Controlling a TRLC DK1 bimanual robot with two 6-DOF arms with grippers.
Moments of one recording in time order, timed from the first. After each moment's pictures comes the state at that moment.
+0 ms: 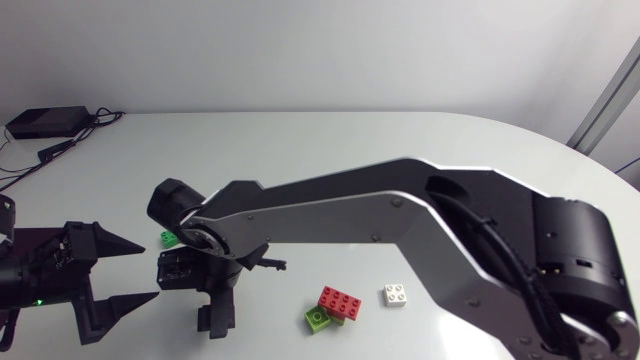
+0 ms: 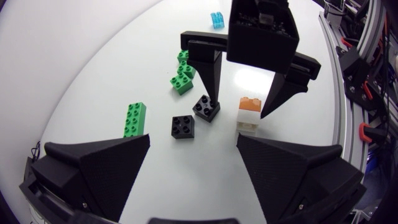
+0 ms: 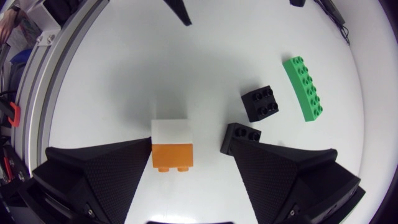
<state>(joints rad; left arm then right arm) 0.39 0.99 0.49 -0.66 0.68 1.38 1.08 2.23 1.73 -0.60 -0.15 -0.70</state>
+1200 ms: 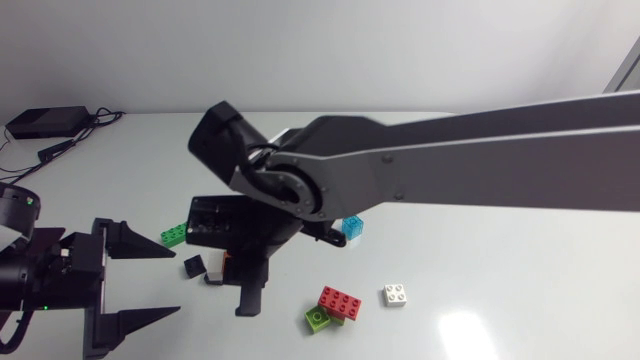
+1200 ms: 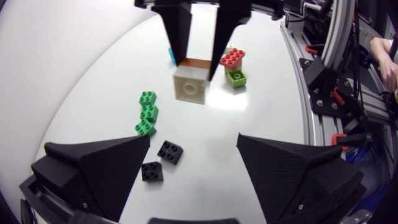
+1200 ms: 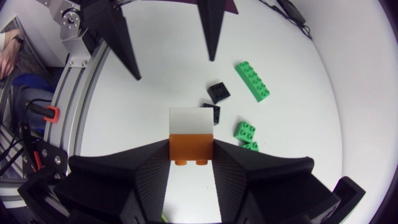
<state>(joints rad) 0.19 0.94 0.53 -0.80 0.81 1.40 1.01 1.81 1.44 -0.56 -0.17 -0.62</state>
